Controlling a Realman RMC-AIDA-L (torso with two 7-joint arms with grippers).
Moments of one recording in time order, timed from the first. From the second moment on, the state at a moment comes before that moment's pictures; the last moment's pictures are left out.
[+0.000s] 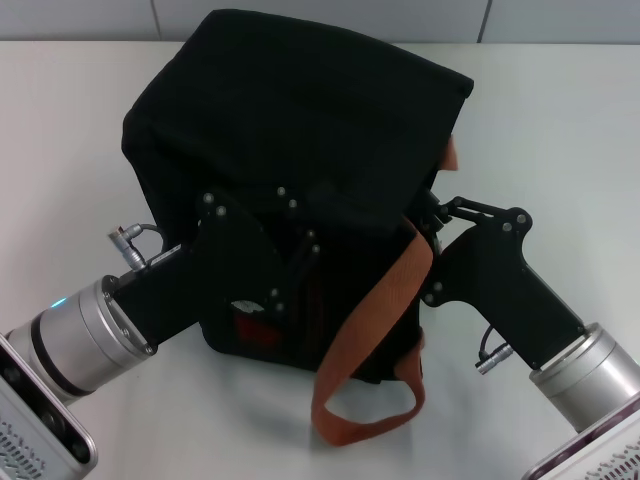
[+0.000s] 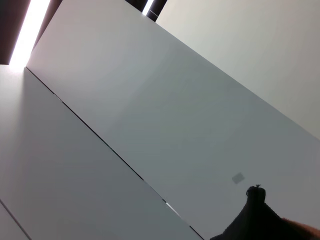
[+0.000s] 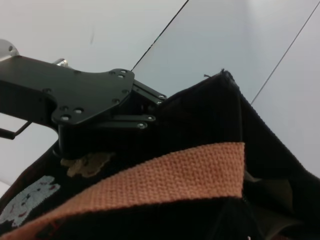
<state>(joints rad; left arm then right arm) -0.50 -2.08 0.22 -0.06 2.04 1.82 0.42 0.37 2.09 0.00 0.43 -2.01 -1.49 -0.68</state>
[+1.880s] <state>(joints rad) -0.38 -2.08 -0.14 -0.40 2.03 1.75 0.27 0.16 2.09 0.09 0.24 -2.00 -1.84 -0.12</state>
